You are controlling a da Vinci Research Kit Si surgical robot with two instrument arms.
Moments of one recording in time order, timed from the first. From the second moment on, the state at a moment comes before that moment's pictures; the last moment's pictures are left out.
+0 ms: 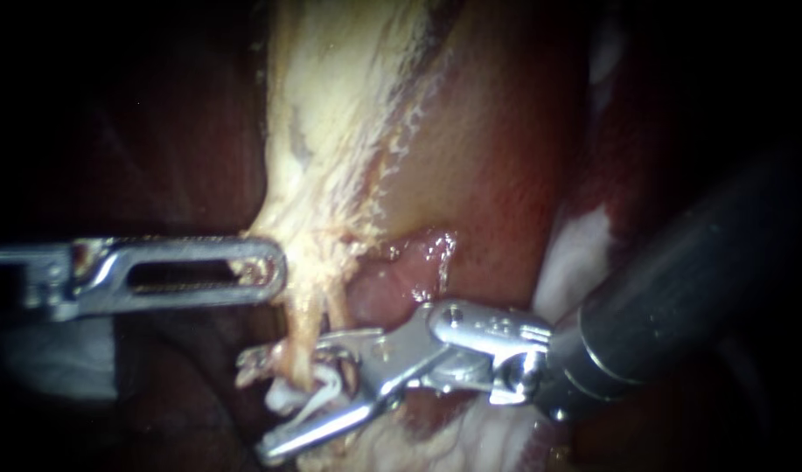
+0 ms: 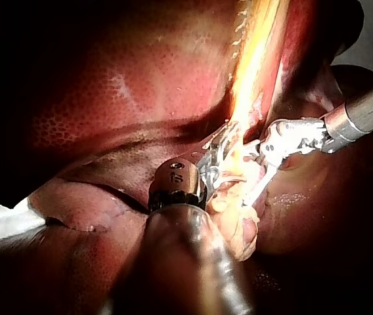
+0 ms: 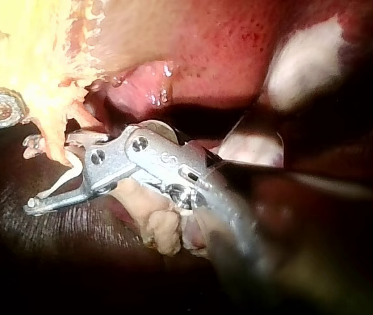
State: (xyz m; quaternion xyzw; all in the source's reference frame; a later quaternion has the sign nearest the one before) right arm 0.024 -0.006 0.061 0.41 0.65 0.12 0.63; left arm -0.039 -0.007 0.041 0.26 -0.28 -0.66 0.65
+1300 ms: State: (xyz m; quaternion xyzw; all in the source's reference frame) right arm 0.021 -0.002 0.060 0.42 0.60 0.23 0.64; left arm -0.039 -0.007 0.041 0.26 -0.28 -0.66 0.65
